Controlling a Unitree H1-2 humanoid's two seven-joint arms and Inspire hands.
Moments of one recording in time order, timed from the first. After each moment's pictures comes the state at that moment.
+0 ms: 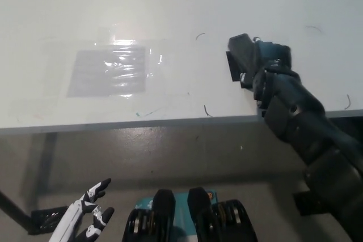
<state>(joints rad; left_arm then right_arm) 0.10 0.26 -0.04 0.10 0.07 -0.43 -0.18 -1.17 -0.04 0.59 1.38 -0.57 0.30 -0.11</state>
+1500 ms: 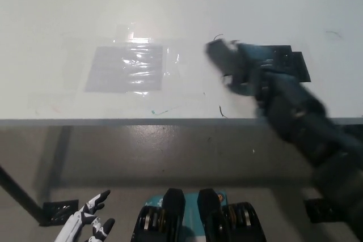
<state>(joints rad) 0.14 0.26 -0.04 0.11 0.07 -0.43 -0.18 -1.14 -0.12 0.57 1.31 -0.56 0.21 -0.03</state>
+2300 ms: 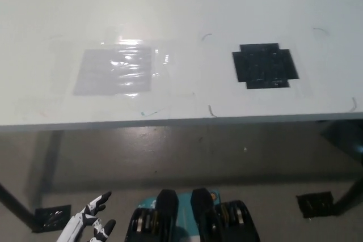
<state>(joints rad) 0.14 0.26 -0.05 0.11 0.07 -0.43 -0.18 -0.88 -0.65 0.39 1.29 -0.51 0.22 -0.09</state>
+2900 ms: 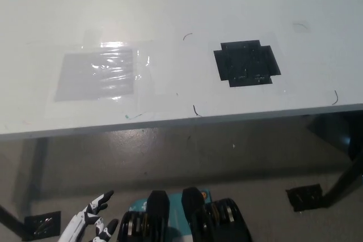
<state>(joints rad) 0.13 0.26 -0.06 0.11 0.08 -0.43 -0.18 -0.97 -0.52 0.43 1.30 -0.55 0.36 -0.11</state>
